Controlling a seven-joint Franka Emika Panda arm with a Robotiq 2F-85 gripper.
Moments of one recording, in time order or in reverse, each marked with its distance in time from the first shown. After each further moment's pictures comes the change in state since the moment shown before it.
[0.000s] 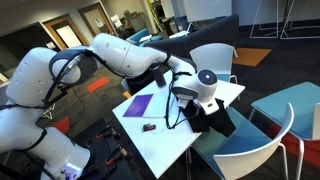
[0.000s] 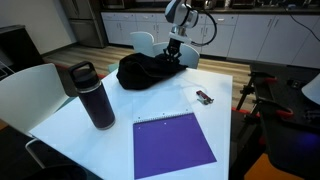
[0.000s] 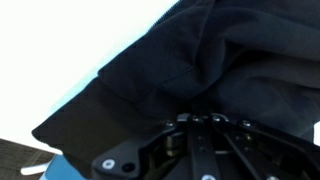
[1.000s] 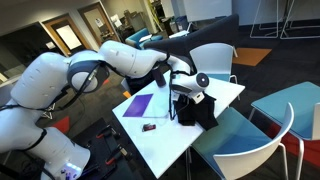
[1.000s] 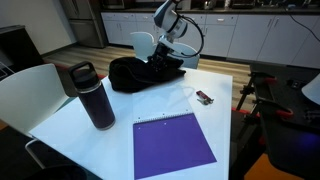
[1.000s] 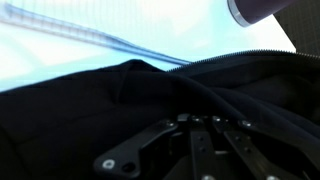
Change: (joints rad) arm -0.012 0.100 0.212 0.114 0.108 -0.185 -0.234
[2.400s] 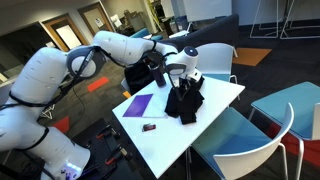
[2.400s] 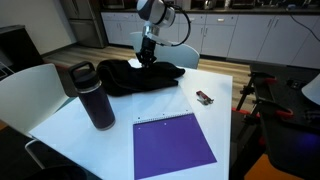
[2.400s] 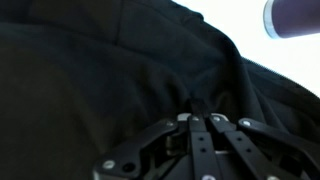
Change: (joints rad) arm 0.193 -0.073 -0.106 0.057 -0.212 0.082 -0.049
